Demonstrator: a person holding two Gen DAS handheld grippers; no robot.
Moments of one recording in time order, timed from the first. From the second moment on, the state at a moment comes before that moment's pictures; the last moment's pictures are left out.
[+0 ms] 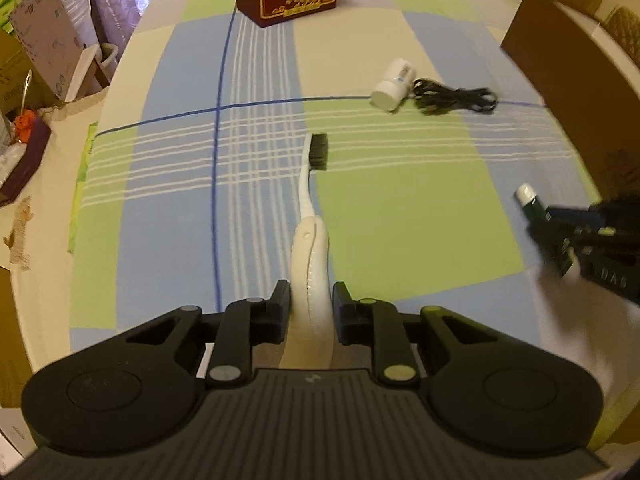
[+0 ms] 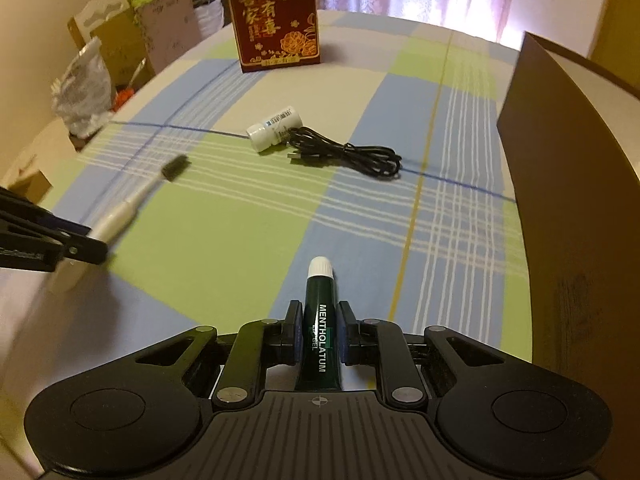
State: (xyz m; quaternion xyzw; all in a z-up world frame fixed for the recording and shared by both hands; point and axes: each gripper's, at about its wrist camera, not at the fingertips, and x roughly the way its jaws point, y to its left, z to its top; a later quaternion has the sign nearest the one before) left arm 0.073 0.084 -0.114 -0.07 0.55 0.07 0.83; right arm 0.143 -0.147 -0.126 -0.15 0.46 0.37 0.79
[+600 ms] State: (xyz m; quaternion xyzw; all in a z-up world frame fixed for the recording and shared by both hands) left arm 0.094 0.050 -0.123 -0.09 0.55 0.10 0.83; right arm 0.138 -0.189 -0.088 -0.10 0.45 0.40 0.79
